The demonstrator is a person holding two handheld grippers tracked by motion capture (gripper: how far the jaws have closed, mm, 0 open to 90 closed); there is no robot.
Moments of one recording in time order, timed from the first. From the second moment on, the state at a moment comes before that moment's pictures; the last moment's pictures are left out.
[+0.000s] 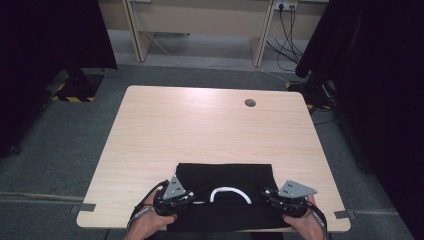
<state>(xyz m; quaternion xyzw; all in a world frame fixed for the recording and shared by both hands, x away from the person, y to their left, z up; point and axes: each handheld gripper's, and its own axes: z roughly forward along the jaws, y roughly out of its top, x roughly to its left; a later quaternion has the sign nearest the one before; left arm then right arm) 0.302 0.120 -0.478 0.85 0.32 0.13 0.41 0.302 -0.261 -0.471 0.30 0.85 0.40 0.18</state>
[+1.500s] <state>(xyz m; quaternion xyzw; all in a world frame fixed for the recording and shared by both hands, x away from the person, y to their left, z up) 0.307 0.108 -0.455 0.82 0.28 0.10 0.49 0.316 -0.267 -0.443 0.29 0.84 0.44 0.14</state>
